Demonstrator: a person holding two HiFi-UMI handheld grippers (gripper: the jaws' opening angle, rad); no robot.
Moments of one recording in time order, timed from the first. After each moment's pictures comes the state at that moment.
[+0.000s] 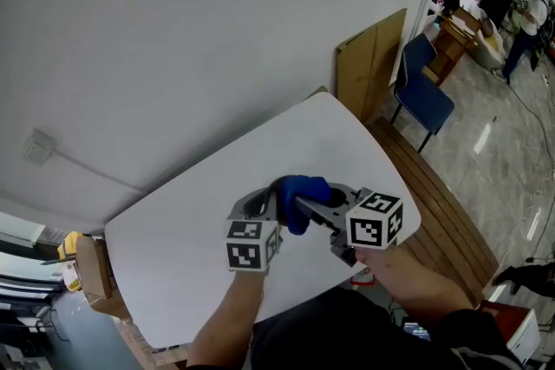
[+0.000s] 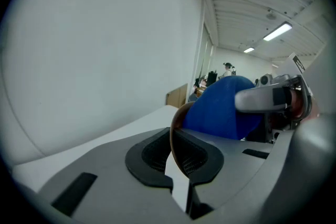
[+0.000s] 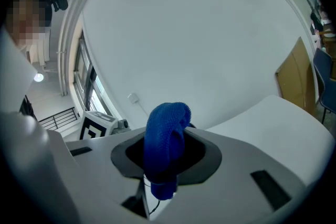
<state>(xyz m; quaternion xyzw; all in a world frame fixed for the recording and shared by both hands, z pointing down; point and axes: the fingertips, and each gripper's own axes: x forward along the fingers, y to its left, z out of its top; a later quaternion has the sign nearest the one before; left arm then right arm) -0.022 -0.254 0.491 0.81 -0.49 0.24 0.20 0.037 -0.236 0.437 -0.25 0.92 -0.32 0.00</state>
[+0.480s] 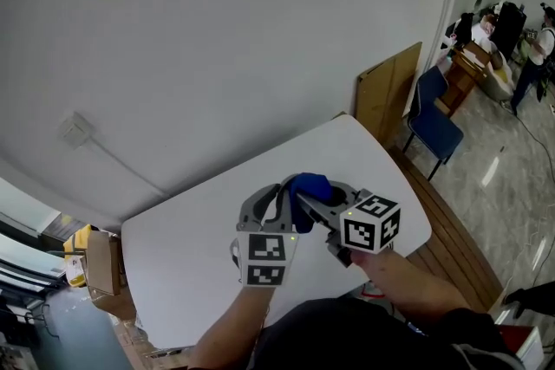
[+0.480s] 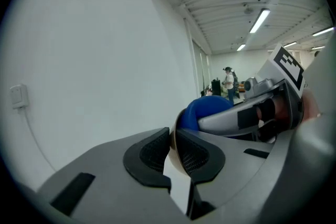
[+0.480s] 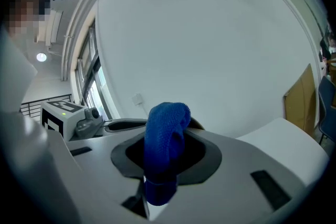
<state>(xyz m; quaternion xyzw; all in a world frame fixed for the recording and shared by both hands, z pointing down) -0.062 -0.221 0.377 0.81 -0.54 0.21 0.03 -0.030 -0.220 0.374 -0.27 0.93 -0.24 0.00</state>
